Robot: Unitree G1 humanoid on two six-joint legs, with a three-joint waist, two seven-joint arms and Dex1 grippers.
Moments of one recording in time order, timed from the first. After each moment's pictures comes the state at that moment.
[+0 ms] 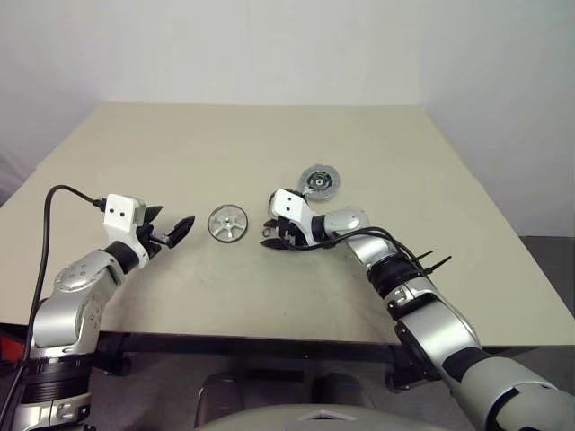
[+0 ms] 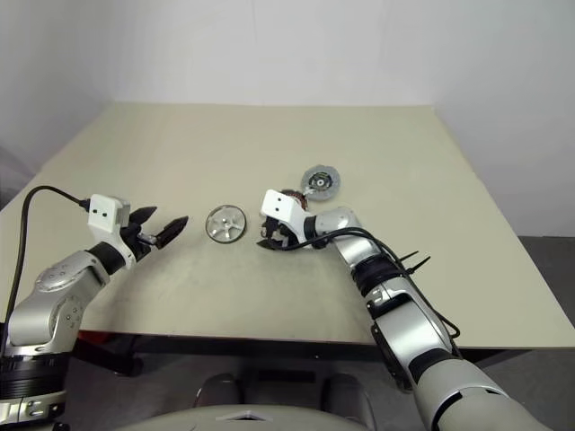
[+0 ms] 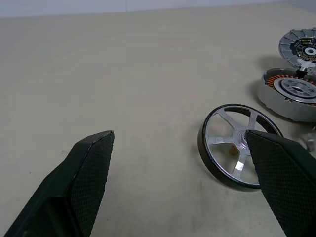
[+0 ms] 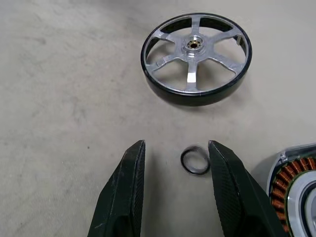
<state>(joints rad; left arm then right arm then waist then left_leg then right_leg) -0.09 0.52 0.27 -0.13 -0.44 0.47 -0.54 -0.76 -0.18 0.36 0.70 -0.09 0.00 1.00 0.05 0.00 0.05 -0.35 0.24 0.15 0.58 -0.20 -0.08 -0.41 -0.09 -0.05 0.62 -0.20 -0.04</state>
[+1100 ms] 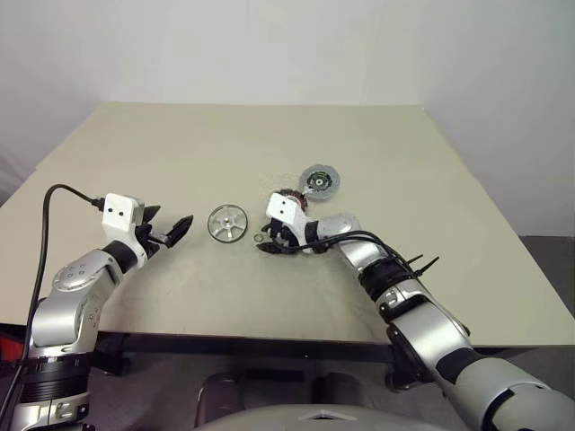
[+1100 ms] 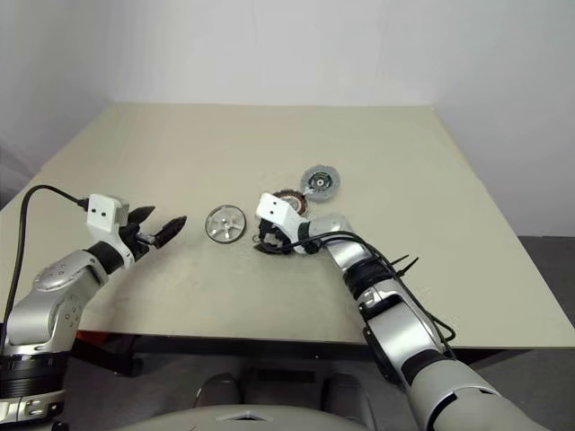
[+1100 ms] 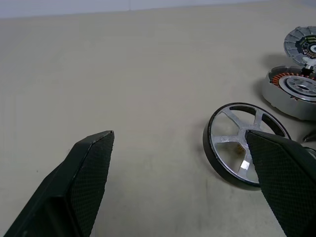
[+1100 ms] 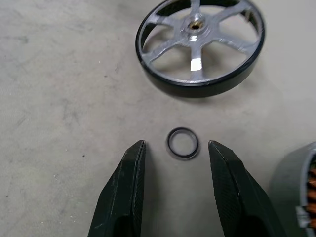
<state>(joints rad) -0.09 0.52 0.28 -0.13 -0.43 0.47 -0.54 -0.76 -0.13 0.36 0.77 -0.10 0.04 0.93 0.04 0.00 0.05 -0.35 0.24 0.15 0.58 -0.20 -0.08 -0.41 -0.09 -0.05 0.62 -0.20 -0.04</state>
